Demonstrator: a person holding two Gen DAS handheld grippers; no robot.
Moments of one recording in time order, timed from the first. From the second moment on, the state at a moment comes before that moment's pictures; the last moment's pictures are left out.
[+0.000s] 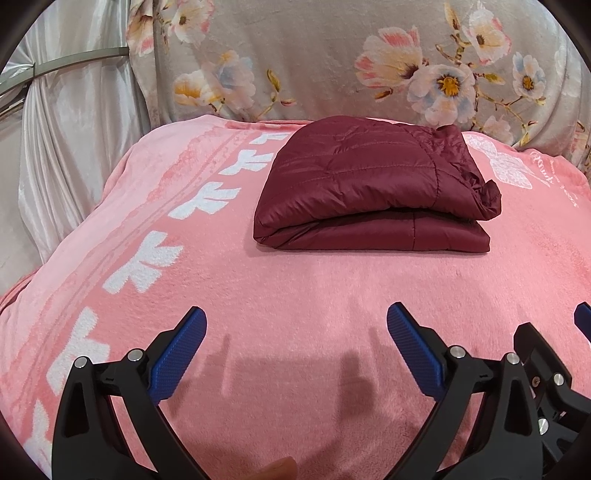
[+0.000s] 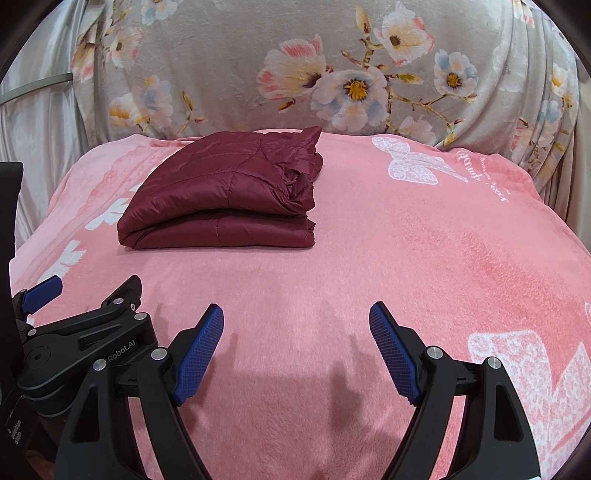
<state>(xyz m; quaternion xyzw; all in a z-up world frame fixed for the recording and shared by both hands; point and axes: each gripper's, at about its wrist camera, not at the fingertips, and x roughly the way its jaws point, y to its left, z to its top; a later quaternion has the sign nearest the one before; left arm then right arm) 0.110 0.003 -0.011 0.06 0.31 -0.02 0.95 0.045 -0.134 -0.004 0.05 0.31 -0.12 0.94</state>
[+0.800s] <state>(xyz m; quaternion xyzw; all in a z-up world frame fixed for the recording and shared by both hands) 0.109 0.003 -0.010 0.06 0.31 -0.02 0.95 0.045 -0.134 -0.003 0.05 0.31 -0.12 0.94</state>
